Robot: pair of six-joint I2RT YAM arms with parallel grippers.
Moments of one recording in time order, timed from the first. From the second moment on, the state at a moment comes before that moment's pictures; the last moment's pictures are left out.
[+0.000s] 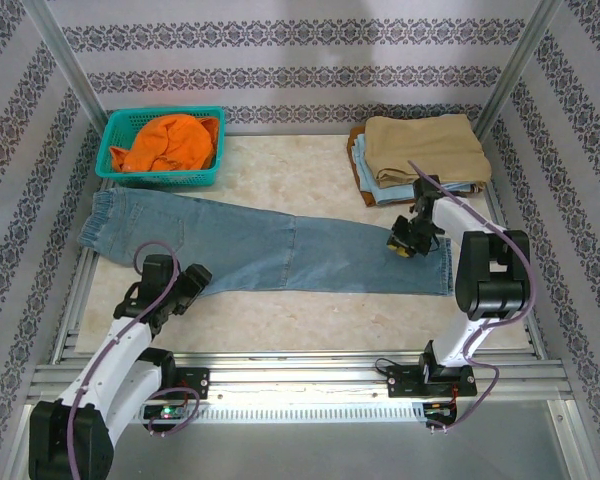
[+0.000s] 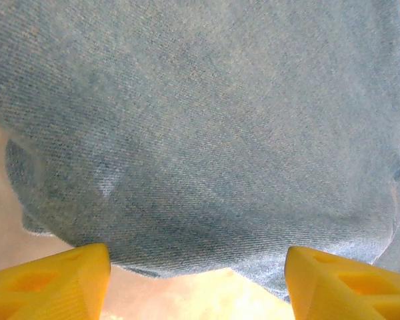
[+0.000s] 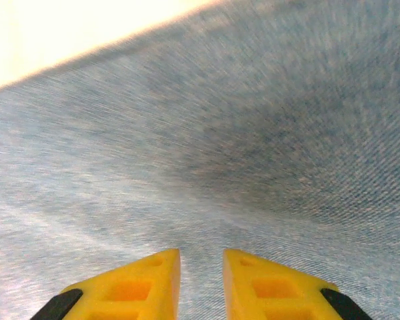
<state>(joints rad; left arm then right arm) -0.08 0.80 0.34 -0.44 0.16 -0.96 -0.01 1.73 1.14 -0.82 -0.26 0.52</state>
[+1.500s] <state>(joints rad) -0.17 1.36 0.60 -0.10 0.34 -0.90 -0.29 1.63 1.18 -0.95 -0.04 0.41</state>
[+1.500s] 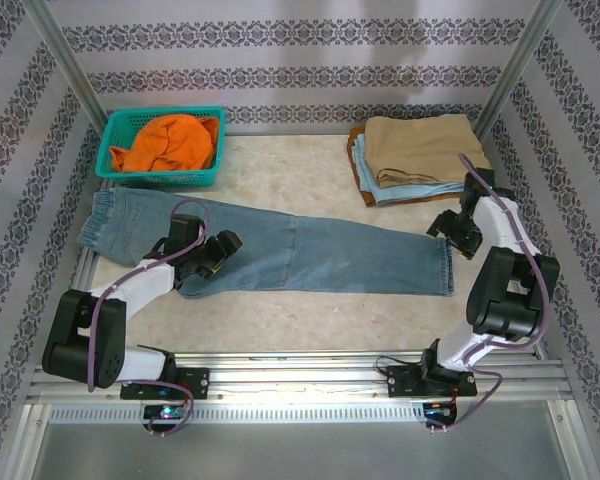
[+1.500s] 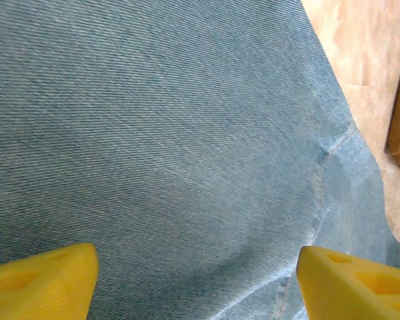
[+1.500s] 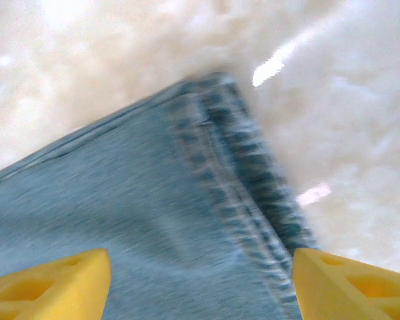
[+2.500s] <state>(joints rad) -0.17 1.30 0.63 -0.14 0.40 -0.89 -0.38 1.72 1.17 -0.95 -0.23 0.37</state>
